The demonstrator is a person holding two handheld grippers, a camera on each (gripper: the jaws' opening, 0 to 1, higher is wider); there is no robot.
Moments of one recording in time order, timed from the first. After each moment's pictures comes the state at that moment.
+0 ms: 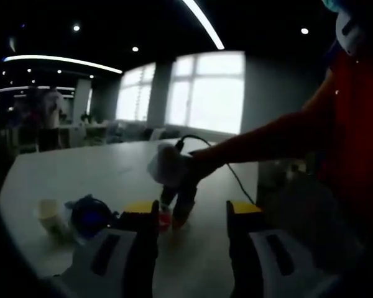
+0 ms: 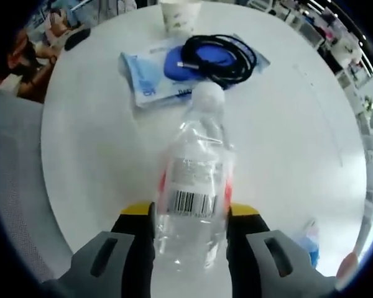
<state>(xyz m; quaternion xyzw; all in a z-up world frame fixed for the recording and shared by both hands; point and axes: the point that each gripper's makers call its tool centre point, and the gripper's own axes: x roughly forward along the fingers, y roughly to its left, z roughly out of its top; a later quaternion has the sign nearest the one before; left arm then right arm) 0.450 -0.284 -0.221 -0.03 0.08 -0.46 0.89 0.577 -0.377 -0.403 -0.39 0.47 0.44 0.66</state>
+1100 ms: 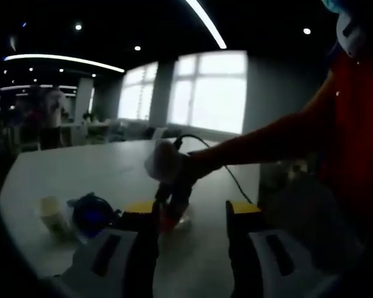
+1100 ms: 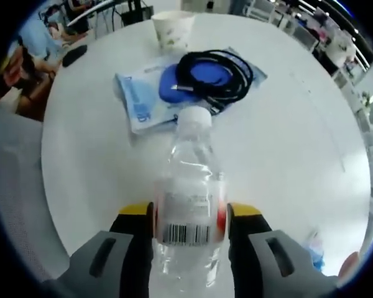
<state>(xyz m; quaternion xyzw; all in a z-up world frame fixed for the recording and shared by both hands) 0.452 -0.279 -0.222 -0.03 0.09 -0.45 0.89 0.588 -0.352 -0.402 -0.35 0.45 0.45 0.68</state>
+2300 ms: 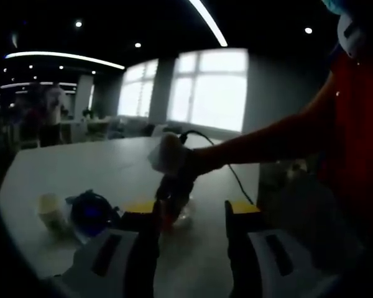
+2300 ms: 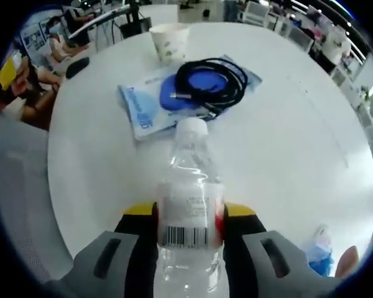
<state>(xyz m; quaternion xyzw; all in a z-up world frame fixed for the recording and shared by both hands) 0.452 -0.282 -0.227 -0.03 0.10 -0.45 0.89 0.584 -0.352 -0.396 -0.32 0.44 0.47 0.70</state>
